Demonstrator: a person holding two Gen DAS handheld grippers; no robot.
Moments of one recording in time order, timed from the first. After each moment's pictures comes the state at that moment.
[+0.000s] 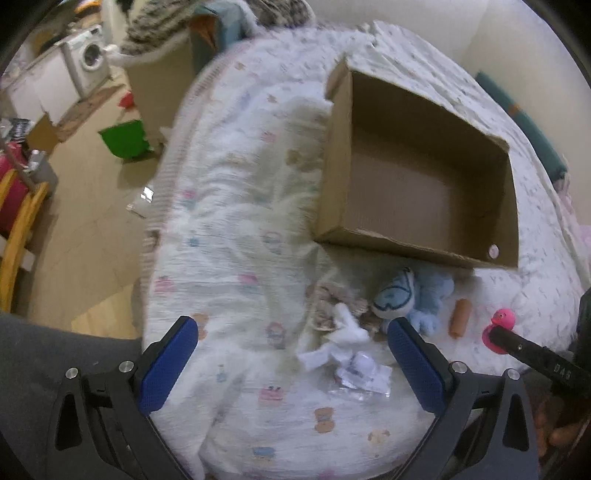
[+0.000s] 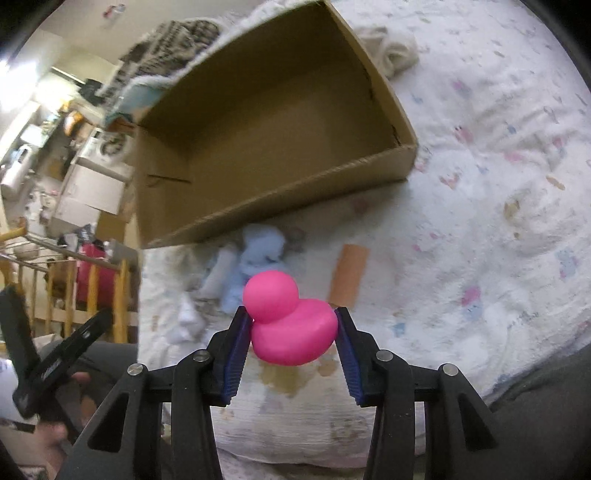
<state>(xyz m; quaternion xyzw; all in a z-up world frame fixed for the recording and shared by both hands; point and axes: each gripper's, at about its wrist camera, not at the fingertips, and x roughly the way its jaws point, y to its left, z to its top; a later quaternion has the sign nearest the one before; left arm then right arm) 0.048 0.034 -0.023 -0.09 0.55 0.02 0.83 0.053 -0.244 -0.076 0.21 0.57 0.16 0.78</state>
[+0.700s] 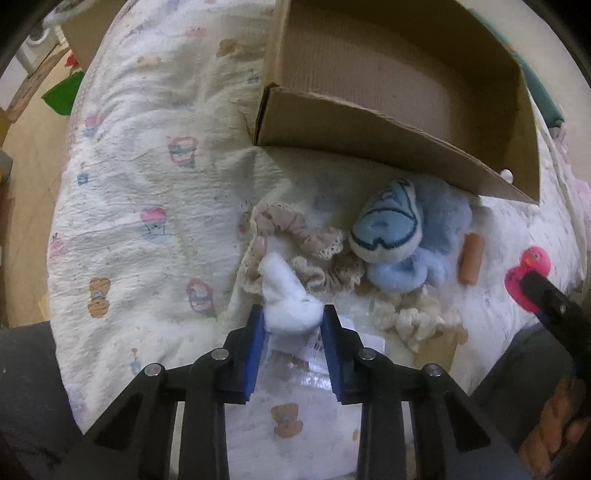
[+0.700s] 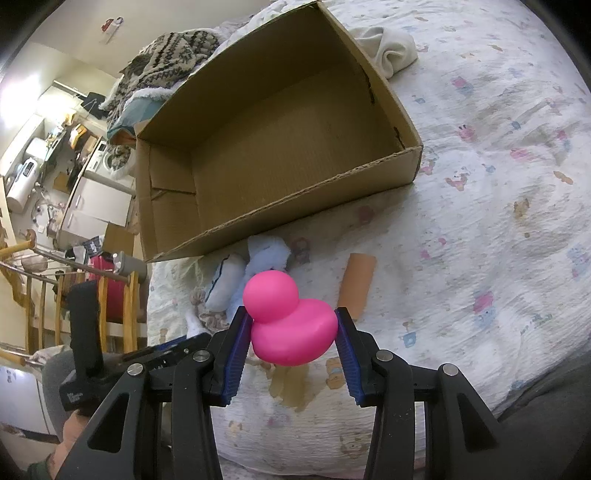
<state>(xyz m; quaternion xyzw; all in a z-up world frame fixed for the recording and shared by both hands) 0.062 -0.004 -0.102 -0.09 0.66 -0.05 0.75 0.066 -0.264 -0.079 0.23 0.57 0.16 0.77</state>
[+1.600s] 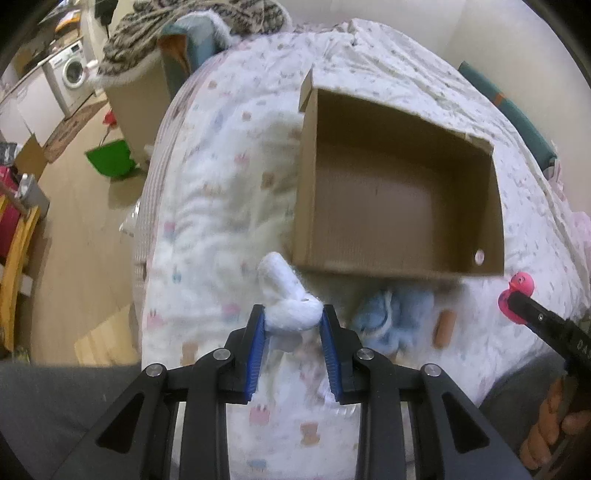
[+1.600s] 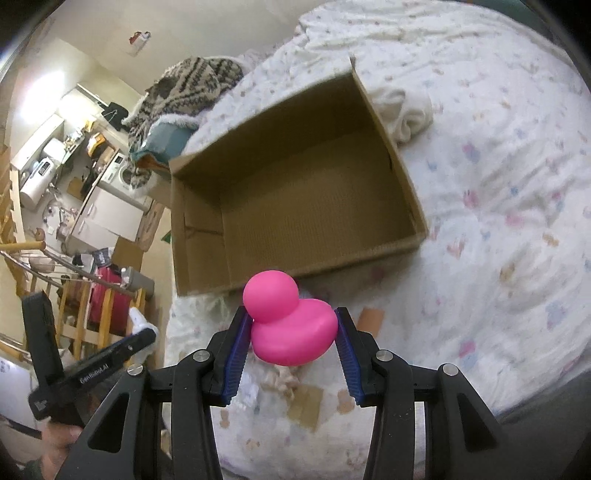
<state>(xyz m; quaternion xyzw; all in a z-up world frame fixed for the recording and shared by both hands) 0.074 0.021 0.008 -0.07 0.54 0.00 0.84 0.079 -0.278 -0.020 0.21 0.50 0.16 0.82</state>
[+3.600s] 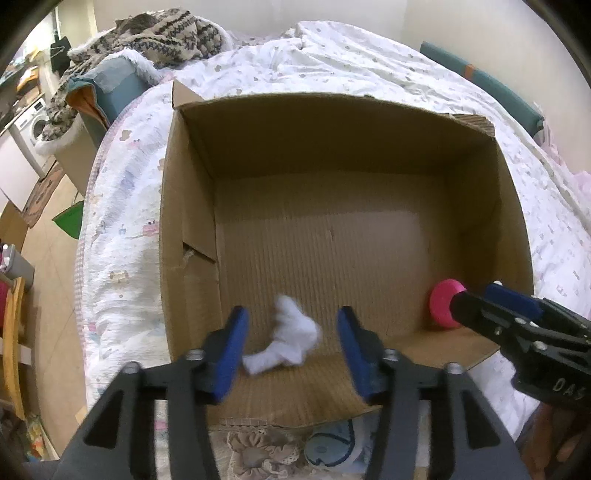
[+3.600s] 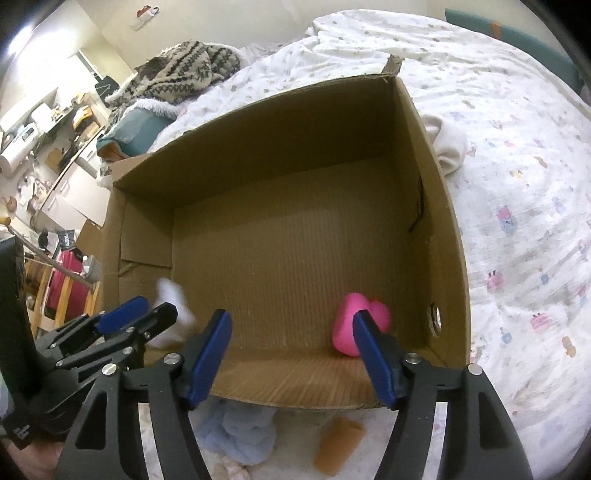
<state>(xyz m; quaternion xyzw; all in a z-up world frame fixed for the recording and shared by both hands) 0.167 -0.052 -0.048 0.01 0.50 -0.04 0.86 0.163 -0.252 -0.064 0.13 0.50 0.14 0.84</state>
